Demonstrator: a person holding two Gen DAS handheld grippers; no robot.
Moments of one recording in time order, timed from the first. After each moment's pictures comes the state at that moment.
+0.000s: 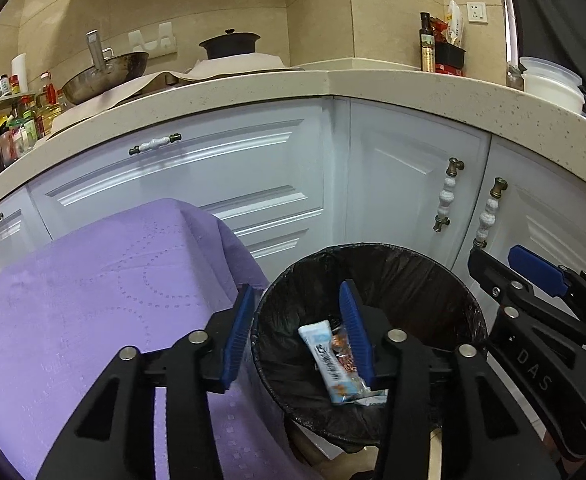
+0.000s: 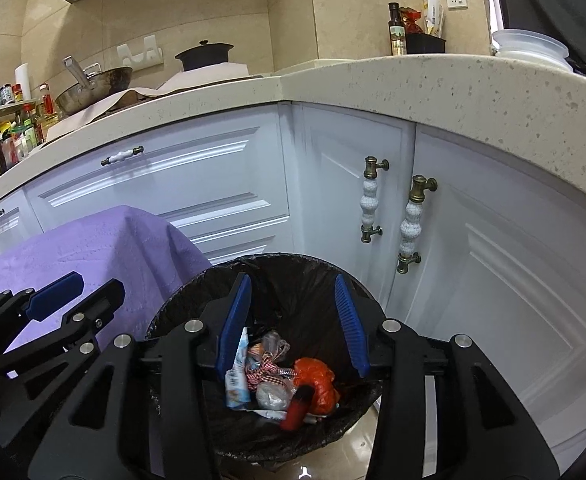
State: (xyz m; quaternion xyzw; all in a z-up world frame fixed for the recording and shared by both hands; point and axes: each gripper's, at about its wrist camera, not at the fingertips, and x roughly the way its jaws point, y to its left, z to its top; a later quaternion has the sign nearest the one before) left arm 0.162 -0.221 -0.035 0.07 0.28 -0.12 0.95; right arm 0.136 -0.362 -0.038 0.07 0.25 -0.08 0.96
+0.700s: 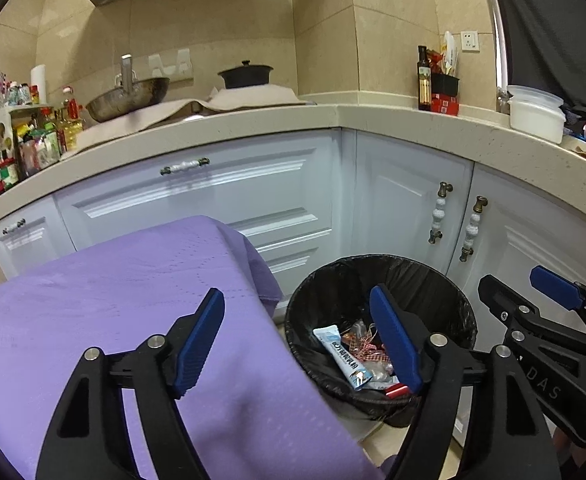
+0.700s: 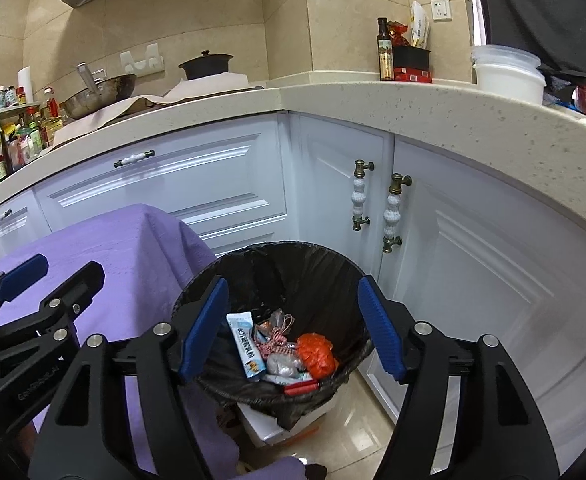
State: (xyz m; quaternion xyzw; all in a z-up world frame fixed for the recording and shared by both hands) left arm 0.105 -0.173 -0.006 0.06 0.24 -0.12 0.96; right arm 0.073 -0.330 -0.015 0.07 0.25 -0.10 0.96
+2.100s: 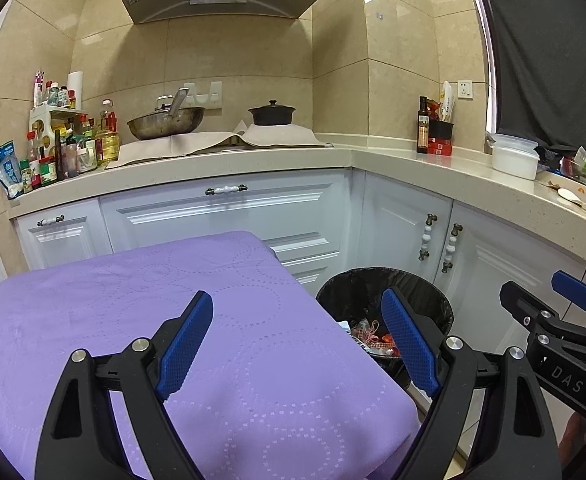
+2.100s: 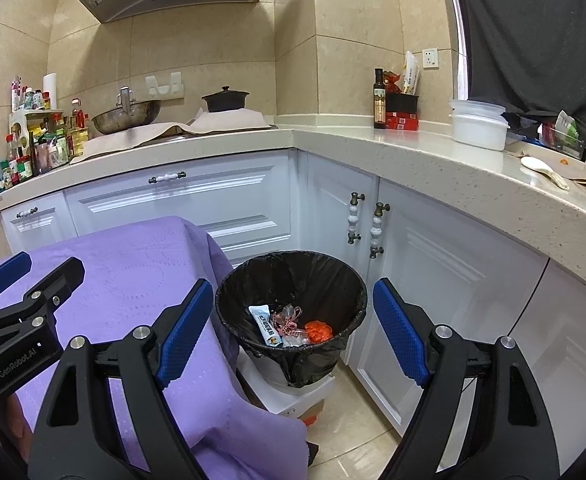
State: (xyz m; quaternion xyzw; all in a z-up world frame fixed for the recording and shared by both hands) left arm 0.009 -0.093 0.026 0.03 0.19 -0.12 0.97; right arm -0.045 -0.264 0.031 0.04 0.20 -0.11 0.97
